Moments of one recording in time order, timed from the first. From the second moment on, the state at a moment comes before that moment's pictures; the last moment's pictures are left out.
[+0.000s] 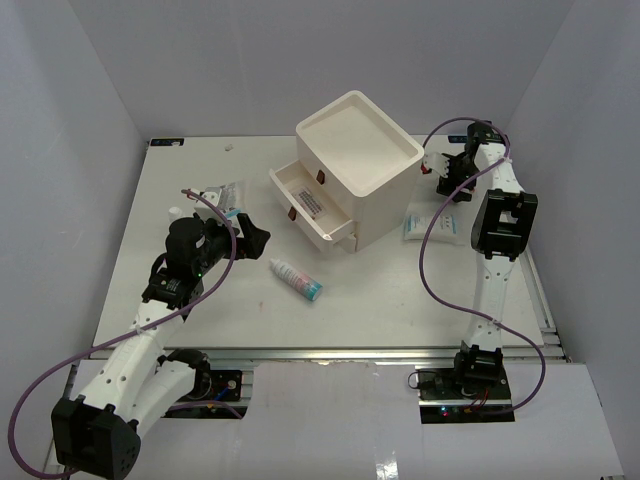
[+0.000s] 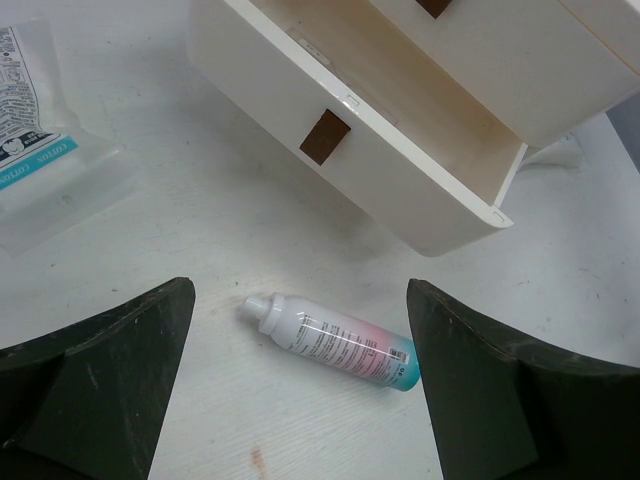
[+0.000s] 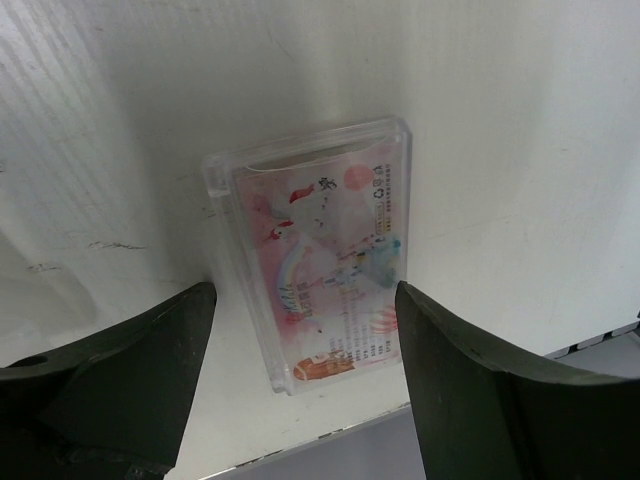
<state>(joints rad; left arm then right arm) -0.27 0.85 0.65 -0.10 0.21 -0.30 -0.10 2.51 2.30 -1.05 -0.25 -1.53</state>
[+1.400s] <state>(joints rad) -0.27 0.82 0.65 -0.10 0.21 -0.30 -0.11 2.32 2.00 -1.04 -0.28 -1.34</state>
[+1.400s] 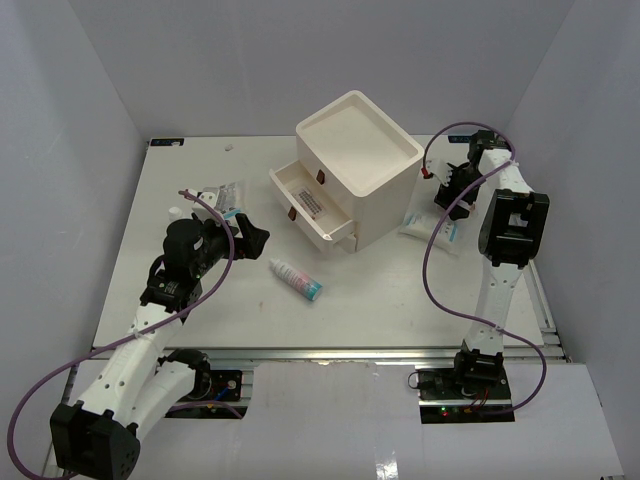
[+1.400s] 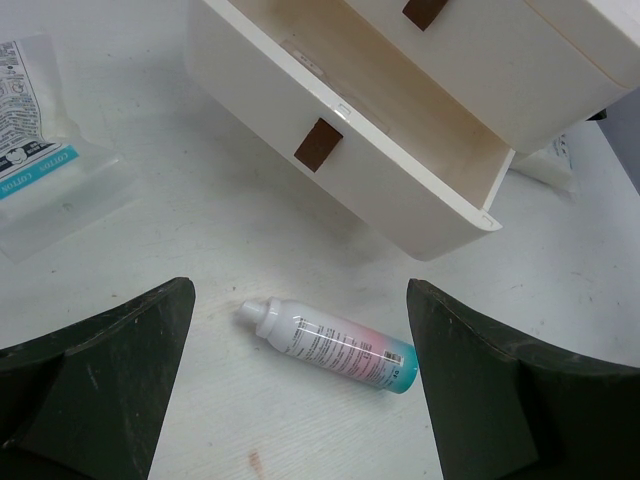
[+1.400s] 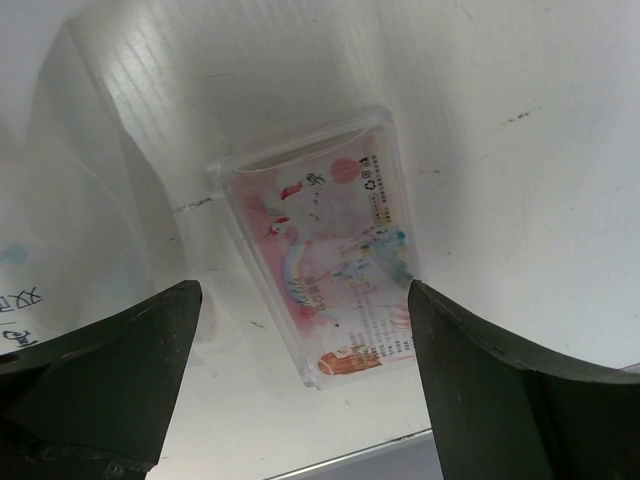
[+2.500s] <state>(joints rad) -0.27 0.83 0.65 -0.10 0.21 -0.30 -0.11 2.44 2.18 -1.10 -0.27 -1.42</state>
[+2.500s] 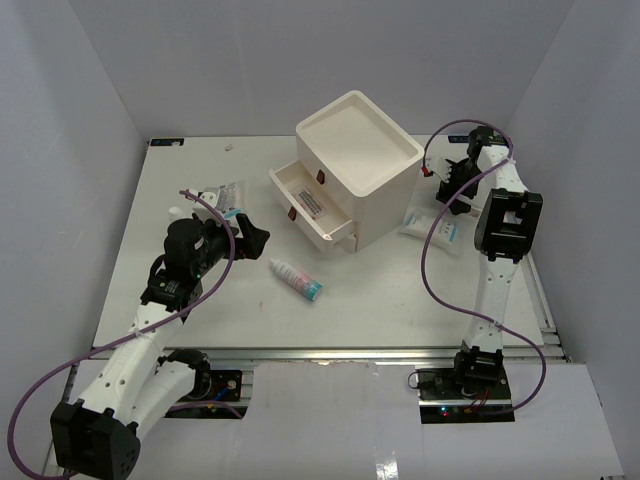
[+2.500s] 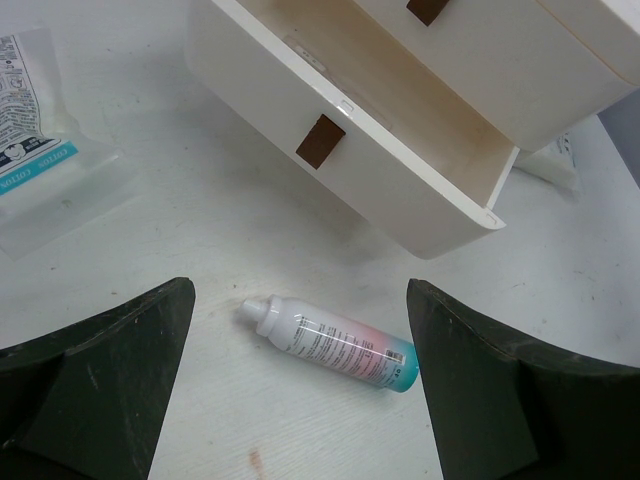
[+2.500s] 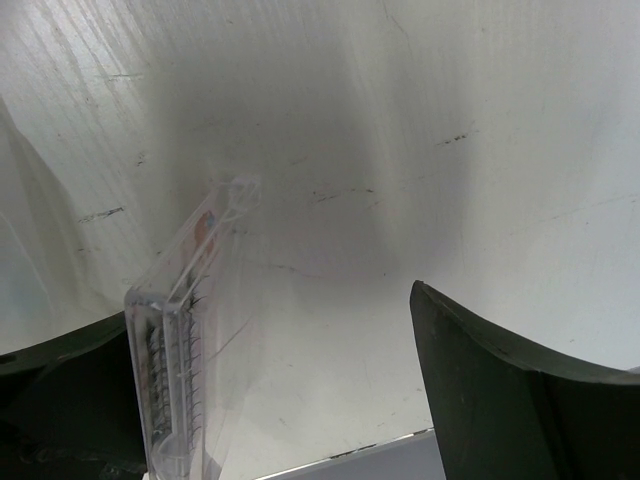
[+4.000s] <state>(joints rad) -0.27 0.77 0.65 -0.10 0.23 -0.30 -0.10 1.61 1.29 -0.77 -0.40 -0.99</state>
